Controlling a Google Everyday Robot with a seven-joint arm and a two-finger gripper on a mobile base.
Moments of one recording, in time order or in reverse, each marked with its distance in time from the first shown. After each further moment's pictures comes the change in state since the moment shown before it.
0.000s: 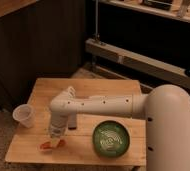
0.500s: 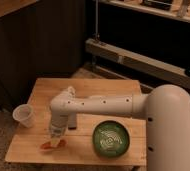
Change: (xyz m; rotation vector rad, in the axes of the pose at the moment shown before) arm -0.002 -0.001 -0.002 0.005 -0.008 -0.013
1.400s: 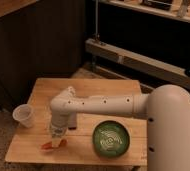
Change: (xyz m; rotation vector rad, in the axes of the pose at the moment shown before) arm -0.004 -0.002 -0.002 0.005 -0.012 -0.019
